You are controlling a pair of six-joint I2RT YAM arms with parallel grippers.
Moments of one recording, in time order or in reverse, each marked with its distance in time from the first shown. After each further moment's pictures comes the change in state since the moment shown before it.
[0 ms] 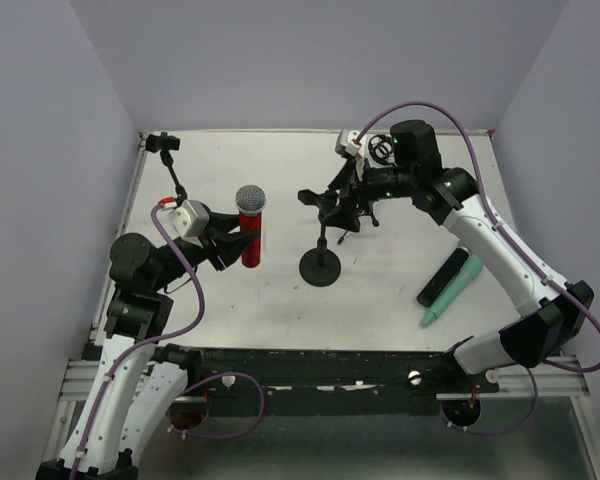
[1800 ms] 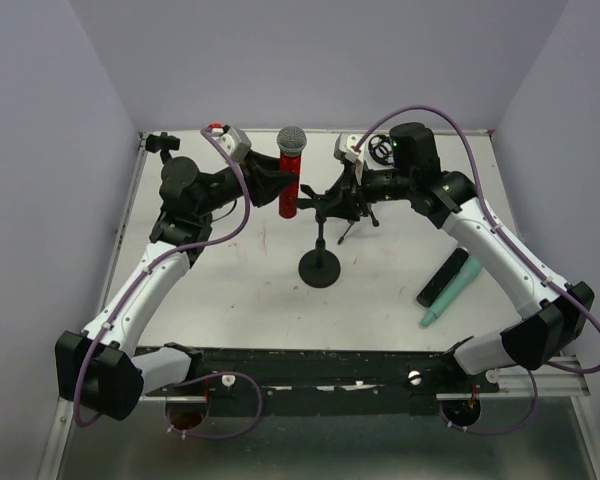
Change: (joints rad) left arm -0.093 0.584 0.264 0.364 0.003 -0.080; right arm 0.012 -0.012 -0.039 0.064 -0.013 -0.051
